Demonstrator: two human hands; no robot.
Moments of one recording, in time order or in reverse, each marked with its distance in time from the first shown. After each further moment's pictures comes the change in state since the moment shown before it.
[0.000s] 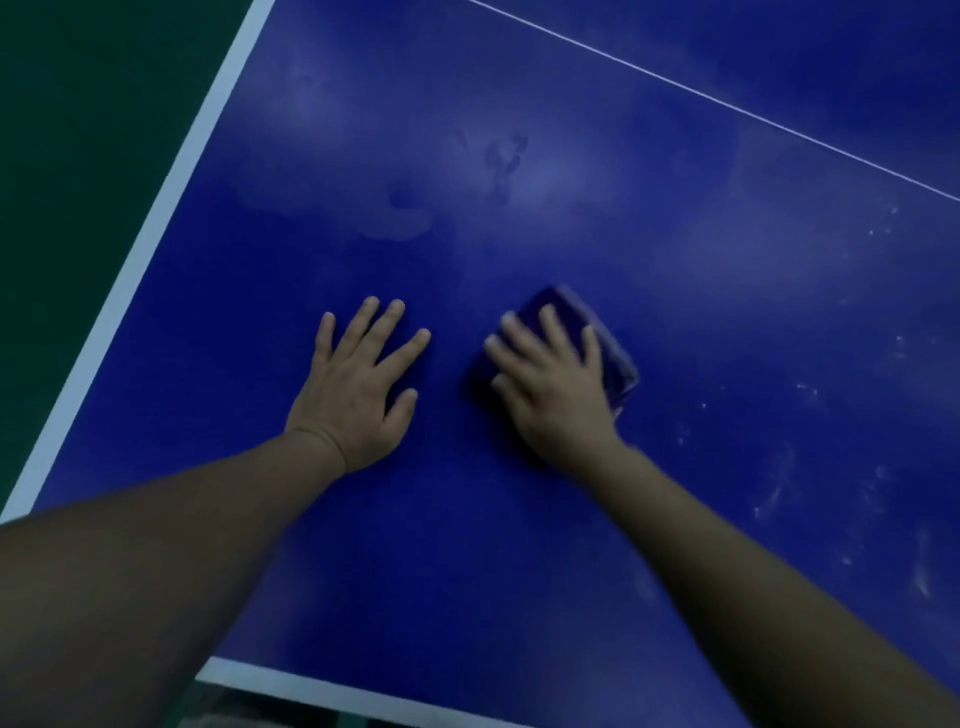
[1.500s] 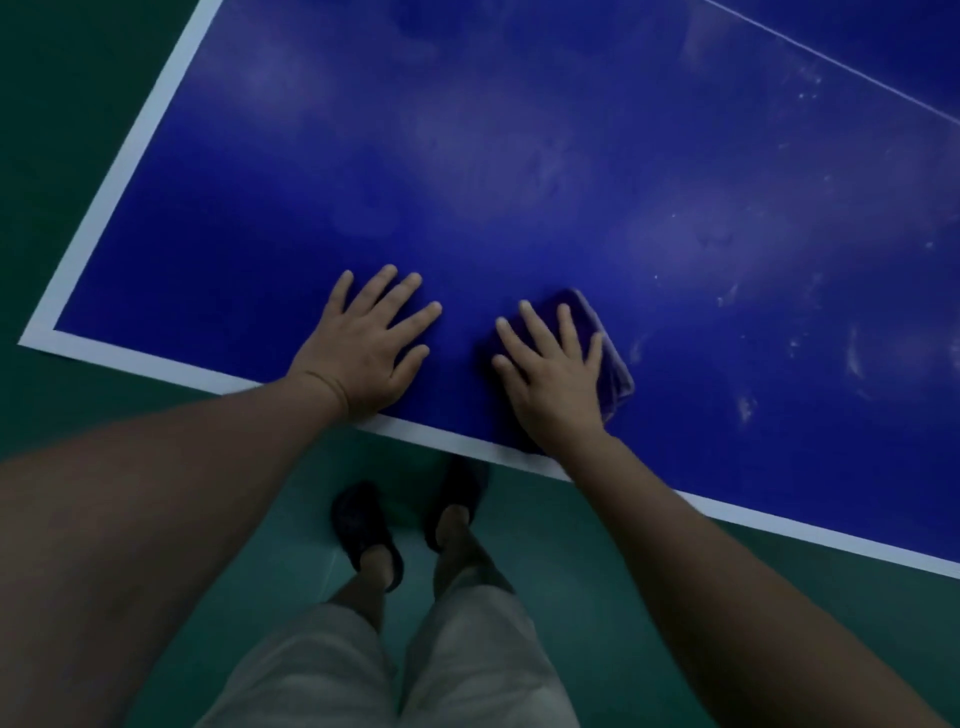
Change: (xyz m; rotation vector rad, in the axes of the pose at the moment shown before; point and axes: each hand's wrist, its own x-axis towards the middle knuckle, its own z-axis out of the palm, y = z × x) left_hand -0.181 0.038 0.052 0.185 -0.021 0.153; right_hand -0.218 -0.092 0.054 -0.002 -0.066 0.250
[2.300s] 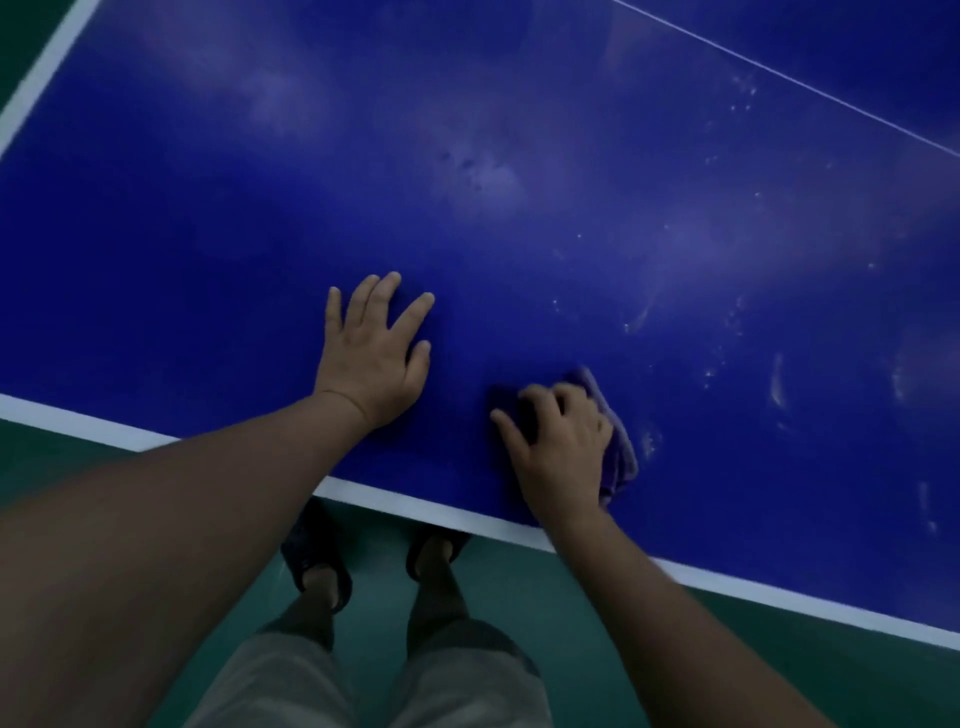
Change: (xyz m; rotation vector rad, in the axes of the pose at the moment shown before) left_hand 0.098 0.136 -0.002 -0.209 0.128 -0.273; right_hand -0.041 0.135 -0.010 0.167 0.309 0.158
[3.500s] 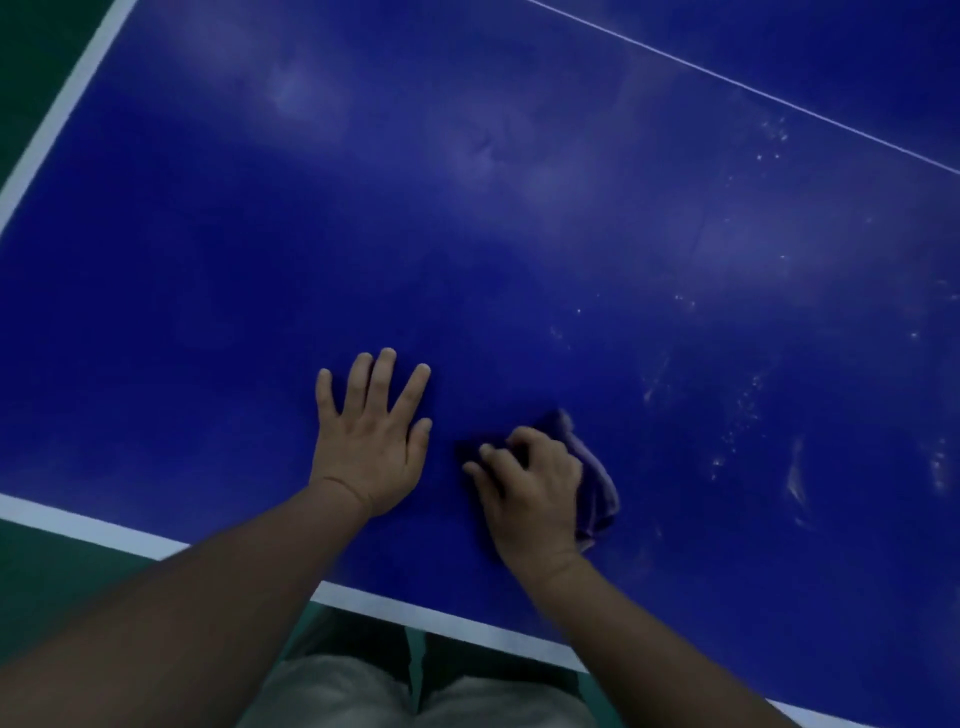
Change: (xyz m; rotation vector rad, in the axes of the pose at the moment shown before) left_hand 0.020 0.014 0.010 0.233 -0.101 -0.070; right_hand 0.057 -0.009 0.001 0.058 0.043 -0.193
